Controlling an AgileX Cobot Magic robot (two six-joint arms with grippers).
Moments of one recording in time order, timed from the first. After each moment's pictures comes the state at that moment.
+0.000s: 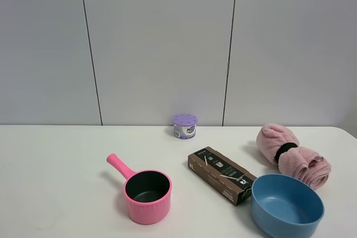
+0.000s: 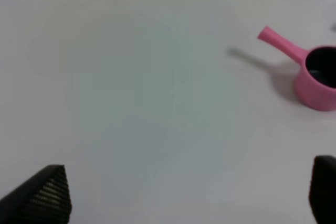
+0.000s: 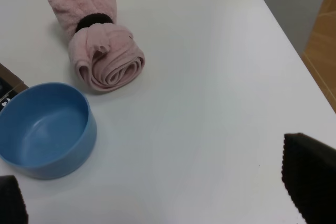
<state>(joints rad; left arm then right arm) 0.12 0.01 -0.63 -0.16 1.22 0.10 -0.10 0.00 -0.50 0.02 1.06 -0.02</state>
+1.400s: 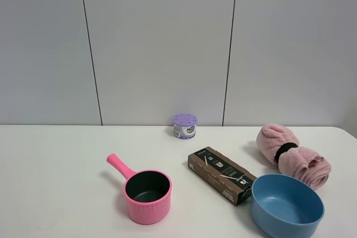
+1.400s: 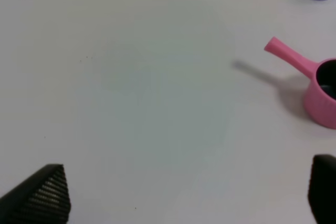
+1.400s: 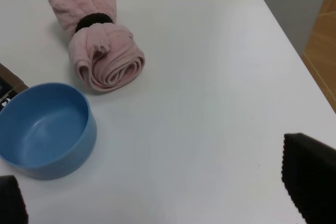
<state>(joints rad) 0.11 -0.01 -0.51 -0.16 1.06 0.12 -0.10 0.00 -0.50 0.02 1.06 -0.02</state>
